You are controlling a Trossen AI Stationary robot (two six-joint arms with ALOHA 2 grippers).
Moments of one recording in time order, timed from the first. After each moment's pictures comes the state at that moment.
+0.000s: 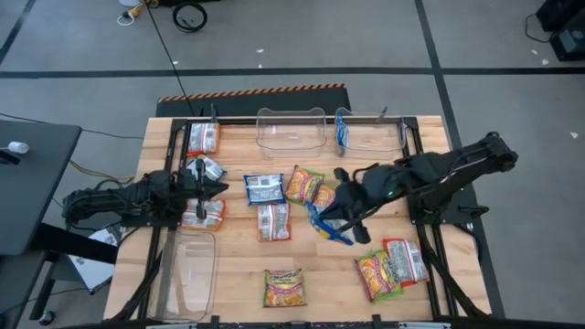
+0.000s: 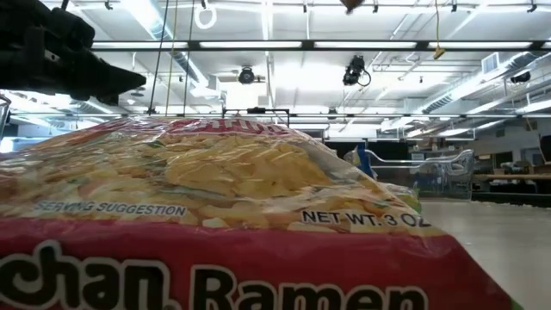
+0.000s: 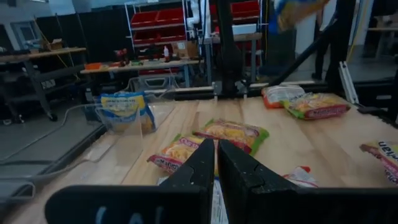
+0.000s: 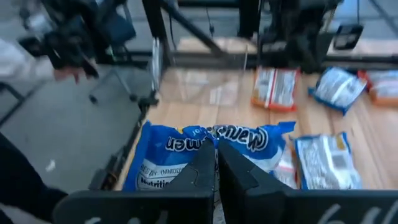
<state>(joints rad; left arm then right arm) 0.10 0.04 0.01 0.03 -0.04 0.09 0.33 1.32 1.41 -0.55 0.06 0.16</state>
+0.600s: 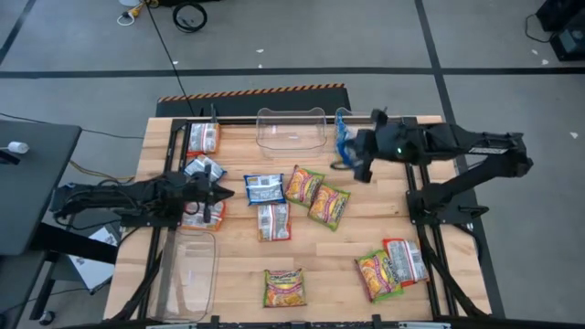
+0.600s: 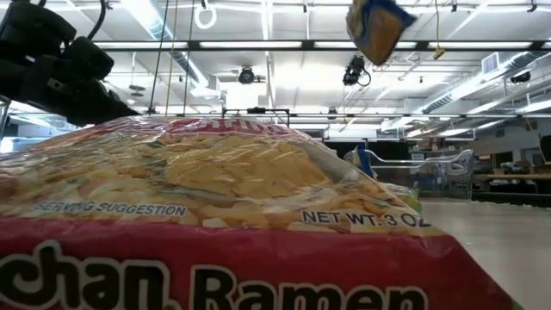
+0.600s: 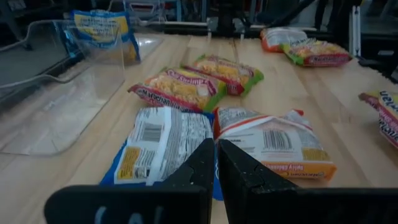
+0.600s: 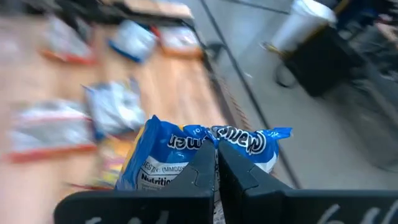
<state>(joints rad) 0.10 0.29 0.01 0.03 -0.01 -0.02 0.01 1.16 1.39 -0.86 0.51 -0.10</state>
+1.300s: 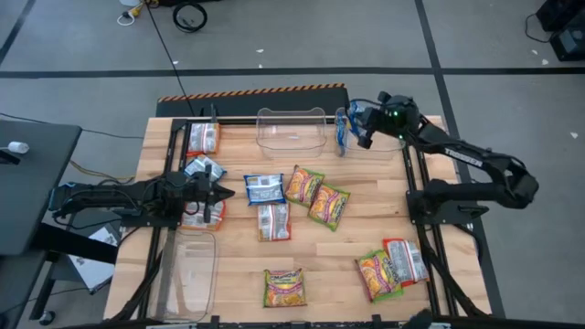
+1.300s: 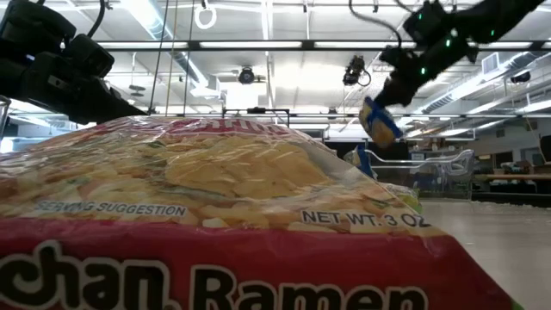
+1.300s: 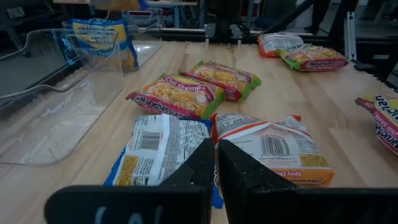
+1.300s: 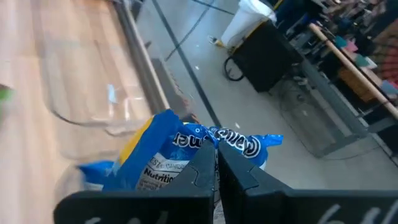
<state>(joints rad) 0.10 0.31 0.01 0.08 -0.01 -0.01 -0.81 1.07 0.67 0.00 -0.05 -0.60</state>
